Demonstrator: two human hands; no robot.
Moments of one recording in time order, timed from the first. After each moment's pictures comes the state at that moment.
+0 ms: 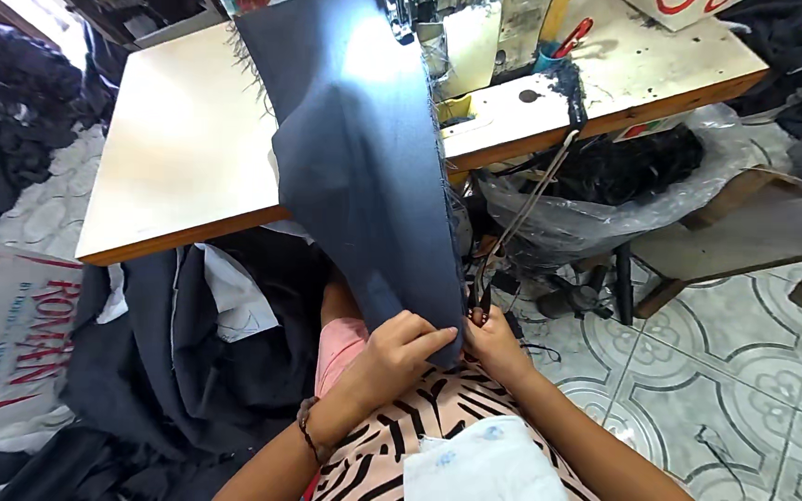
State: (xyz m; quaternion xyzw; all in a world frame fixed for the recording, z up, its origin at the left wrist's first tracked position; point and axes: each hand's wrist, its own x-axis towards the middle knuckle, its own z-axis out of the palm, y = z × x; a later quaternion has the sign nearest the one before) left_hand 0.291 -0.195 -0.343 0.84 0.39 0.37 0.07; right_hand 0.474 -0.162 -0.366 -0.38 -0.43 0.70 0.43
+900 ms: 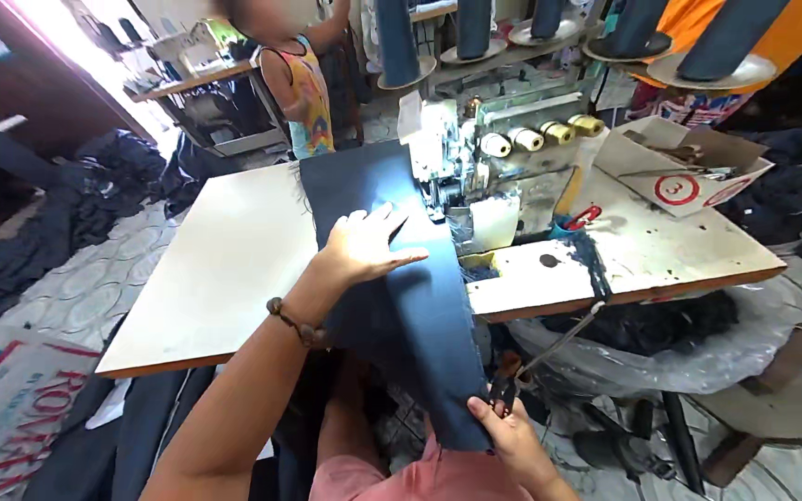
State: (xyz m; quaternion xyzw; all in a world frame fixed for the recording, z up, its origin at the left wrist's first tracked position) left_hand 0.215 0.066 -0.149 0.77 0.64 0.02 0.03; right_hand 0.448 -0.052 -0.362 -0.37 -0.47 0.62 0.51
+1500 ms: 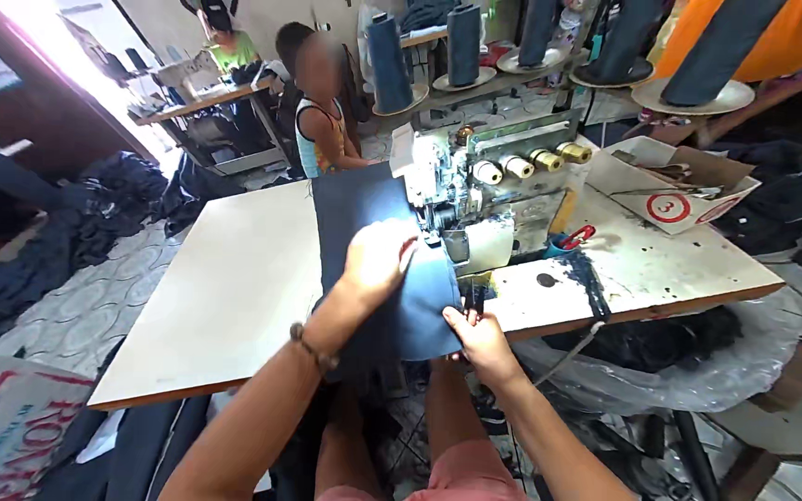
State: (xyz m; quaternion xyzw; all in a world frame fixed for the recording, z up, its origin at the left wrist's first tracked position) left_hand 0.222 0.111 -0.188 0.80 0.55 0.21 -0.12; right_hand 0.403 0.063 -0.276 -0.41 -0.43 0.63 0.49
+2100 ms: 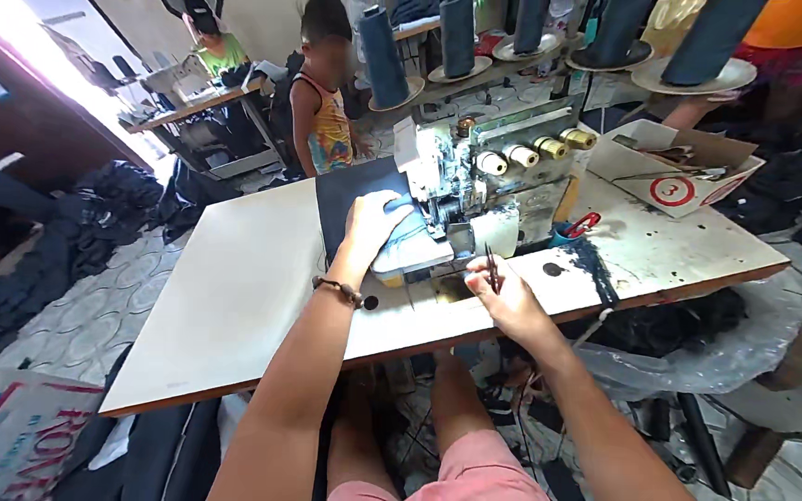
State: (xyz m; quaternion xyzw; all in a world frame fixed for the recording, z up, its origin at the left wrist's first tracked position) left_hand 0.196 0.178 -0.181 0.72 0.63 0.27 0.04; right_hand 0.434 0.094 -0.260 -0.45 -0.66 0.42 0.44
